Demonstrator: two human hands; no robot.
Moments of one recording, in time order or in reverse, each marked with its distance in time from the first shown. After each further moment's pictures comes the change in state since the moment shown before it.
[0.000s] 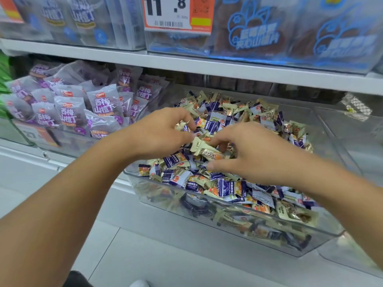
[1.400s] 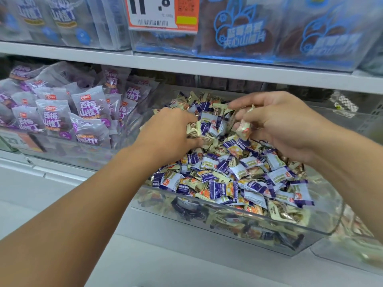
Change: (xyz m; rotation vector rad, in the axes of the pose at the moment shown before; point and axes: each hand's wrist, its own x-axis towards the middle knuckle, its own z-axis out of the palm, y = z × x) left_hand 0.030 0.000 0.034 0.356 0.247 0.177; right_hand 0.005 0.035 -0.024 1.080 0.277 0.395
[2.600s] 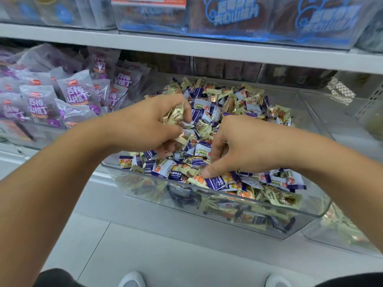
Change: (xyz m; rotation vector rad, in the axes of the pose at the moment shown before) left_hand -0.018 -0.004 -0.027 -0.607 -0.406 -0.078; right_hand -0.028 0.002 0.027 -1.056 -0.483 -0.109
